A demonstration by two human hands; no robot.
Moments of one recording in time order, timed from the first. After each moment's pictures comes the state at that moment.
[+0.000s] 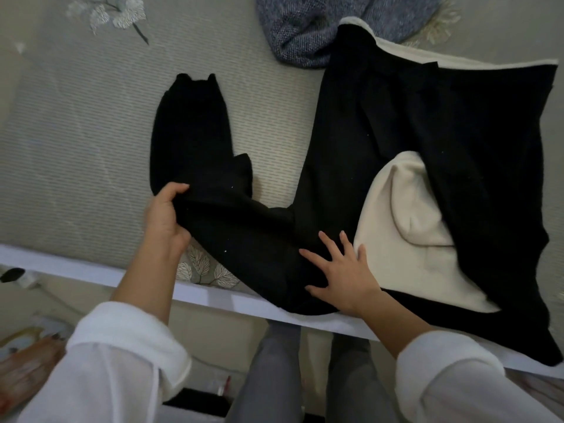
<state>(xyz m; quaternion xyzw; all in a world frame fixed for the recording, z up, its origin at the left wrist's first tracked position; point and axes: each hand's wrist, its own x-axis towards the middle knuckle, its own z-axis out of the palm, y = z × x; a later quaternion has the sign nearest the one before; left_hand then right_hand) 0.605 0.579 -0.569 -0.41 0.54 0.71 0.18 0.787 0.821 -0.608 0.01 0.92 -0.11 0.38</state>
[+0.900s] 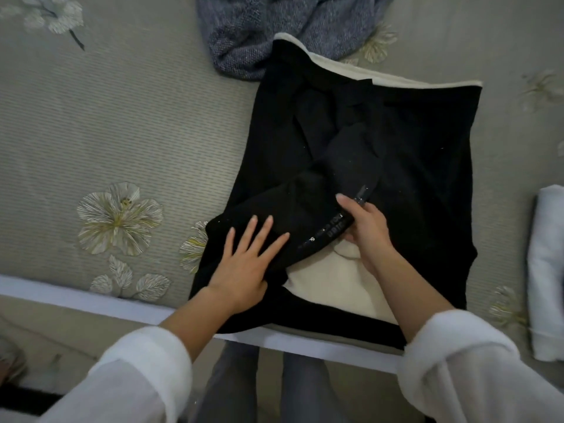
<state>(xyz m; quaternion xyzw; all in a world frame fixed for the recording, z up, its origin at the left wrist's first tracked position) 0.730 0.744 -0.605 0.36 0.89 0.02 0.29 0.743 0.979 -0.581 0.52 0.53 -0.66 0.07</state>
